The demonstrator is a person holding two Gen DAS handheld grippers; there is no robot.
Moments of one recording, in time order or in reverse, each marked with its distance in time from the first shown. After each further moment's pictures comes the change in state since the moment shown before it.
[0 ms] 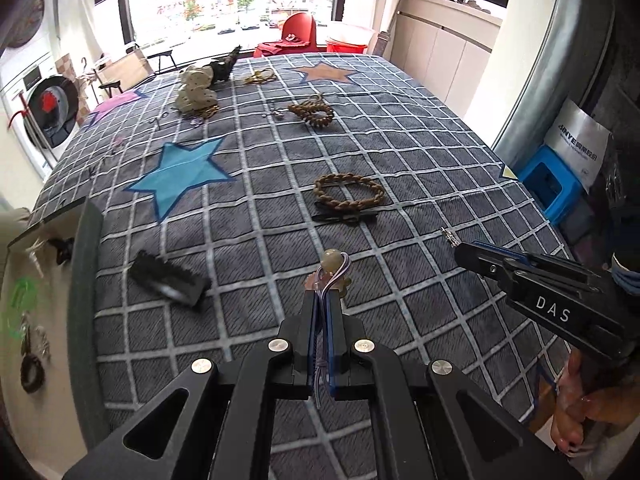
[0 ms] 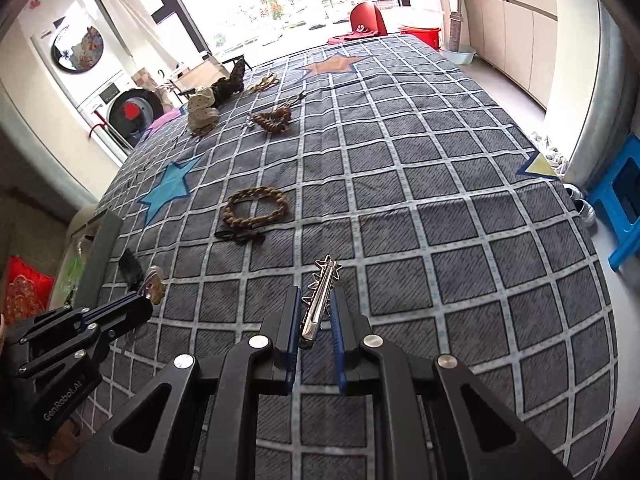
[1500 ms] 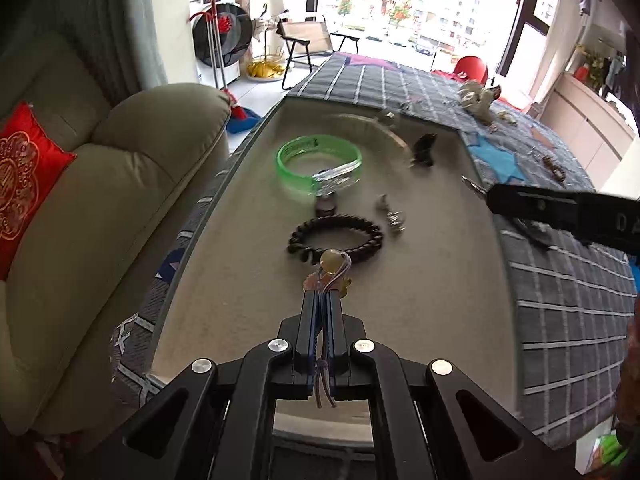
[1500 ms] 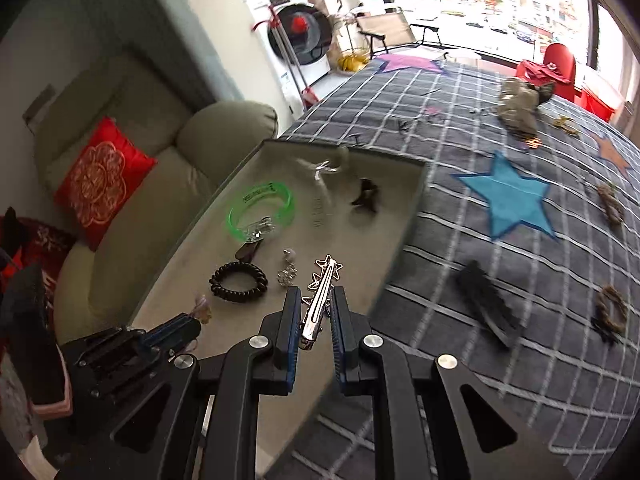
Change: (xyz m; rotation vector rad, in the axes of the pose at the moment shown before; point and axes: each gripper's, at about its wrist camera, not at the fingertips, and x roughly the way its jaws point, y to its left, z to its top) left arm -0.083 0.252 -0.139 -0.431 -0.064 0.301; right arm 0.060 0.324 -0.022 -0.489 0.165 0.275
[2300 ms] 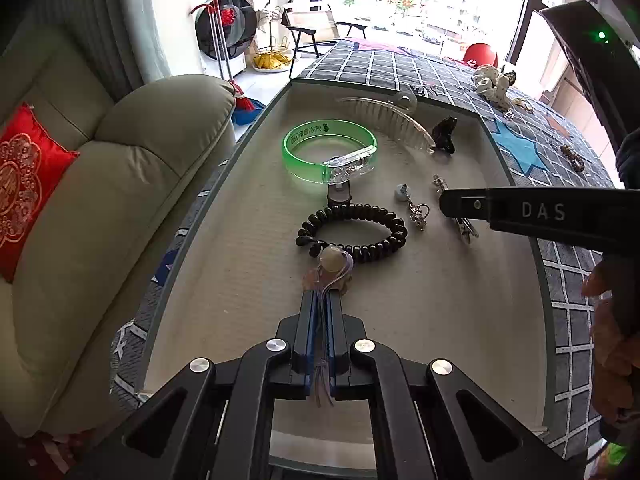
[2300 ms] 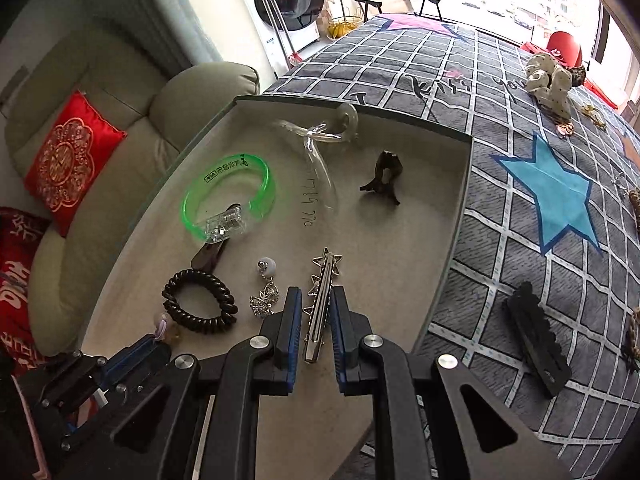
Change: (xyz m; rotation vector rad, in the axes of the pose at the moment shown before) left arm 0.017 -0.002 0.003 0.017 0.031 0.045; right arm 0.066 -0.002 0.016 0.013 0.112 -0.051
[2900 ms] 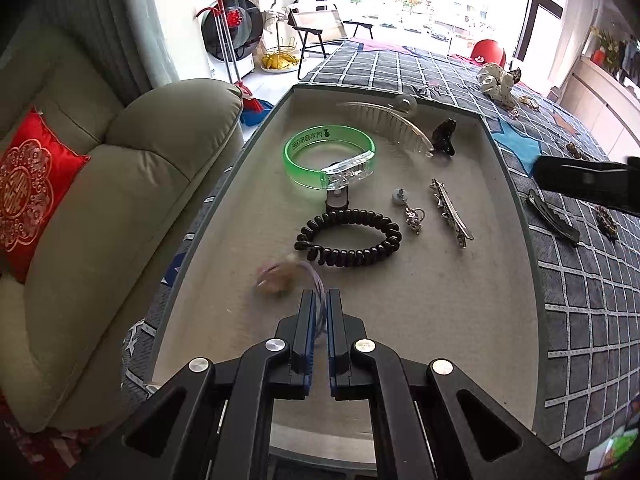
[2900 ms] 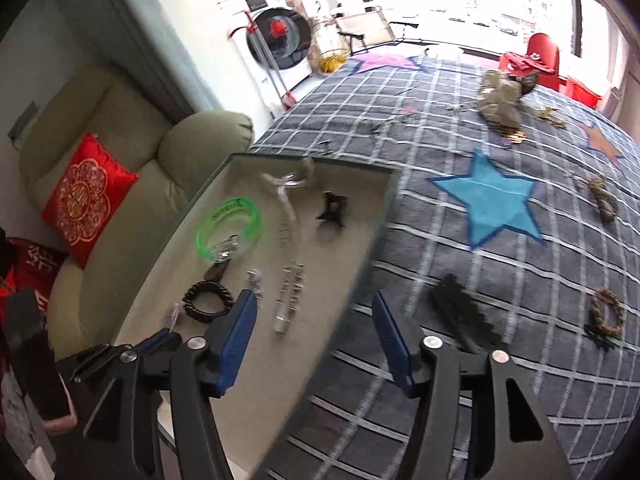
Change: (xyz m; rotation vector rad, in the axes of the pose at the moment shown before) left arm -0.007 -0.008 0.003 0.006 0.008 0.041; right arm -0.072 -0.044 -0.018 0.076 -0.150 0.015
